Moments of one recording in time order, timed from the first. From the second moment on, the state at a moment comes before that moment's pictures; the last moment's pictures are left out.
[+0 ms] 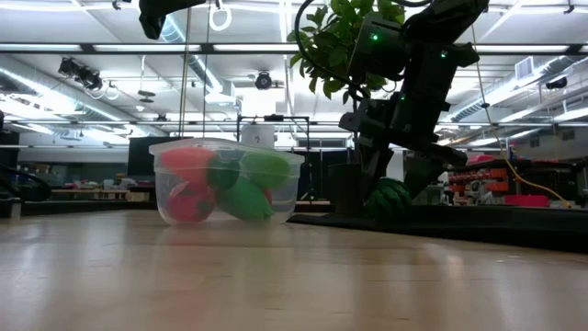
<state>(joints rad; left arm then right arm) -0.06 0.70 0.66 -0.01 -0.22 -0.30 0.00 1.68 0.96 -0.51 0.23 1.15</state>
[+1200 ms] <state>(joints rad) -0.06 0.70 0.66 -0.02 -0.22 -0.30 0.04 1.68 1.37 -0.70 0.21 1.01</state>
